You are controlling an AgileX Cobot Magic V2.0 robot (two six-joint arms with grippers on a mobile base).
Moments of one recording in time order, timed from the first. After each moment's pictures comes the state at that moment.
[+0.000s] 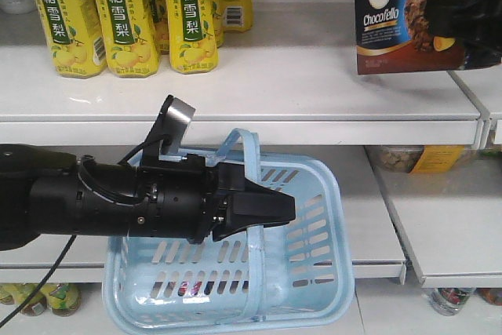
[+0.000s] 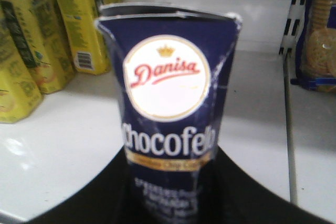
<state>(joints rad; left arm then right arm) -0.52 1.45 -0.88 -1.67 0.85 0.80 0.12 1.16 -1.21 0.41 0.50 -0.33</state>
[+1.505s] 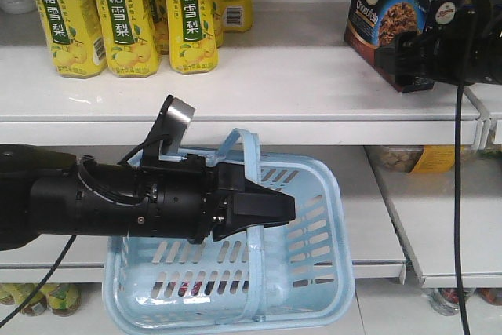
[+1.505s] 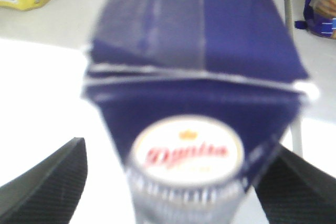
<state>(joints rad) -0.52 1.45 -0.88 -1.67 0.85 0.80 0.11 1.37 -1.21 0.32 0.46 -0.33</state>
